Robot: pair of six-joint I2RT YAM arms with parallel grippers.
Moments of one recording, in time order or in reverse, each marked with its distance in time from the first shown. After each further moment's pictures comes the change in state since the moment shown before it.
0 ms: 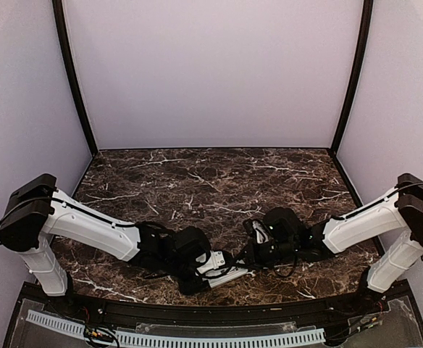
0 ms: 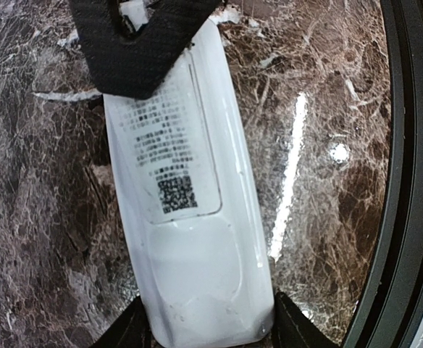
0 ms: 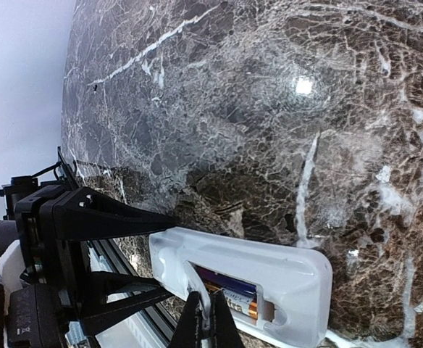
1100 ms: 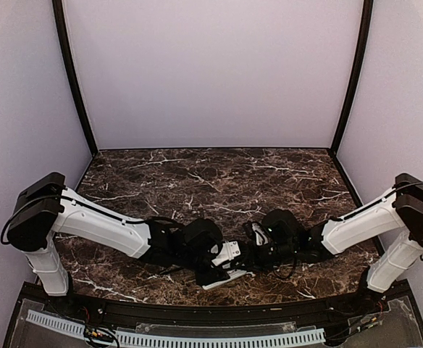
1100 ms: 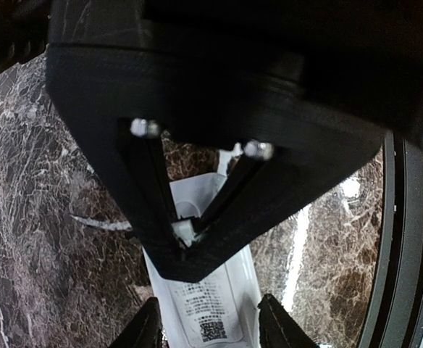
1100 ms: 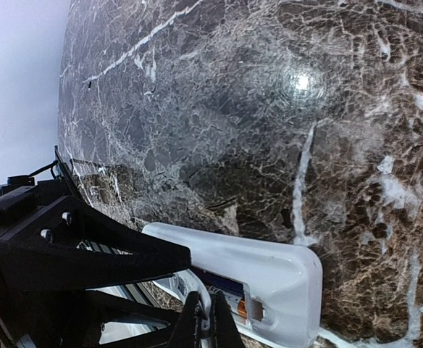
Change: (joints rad) left arm 0.000 0.065 0.101 0.130 -0.007 0.054; right arm 0.010 0.015 -0.005 0.004 0.003 0.019
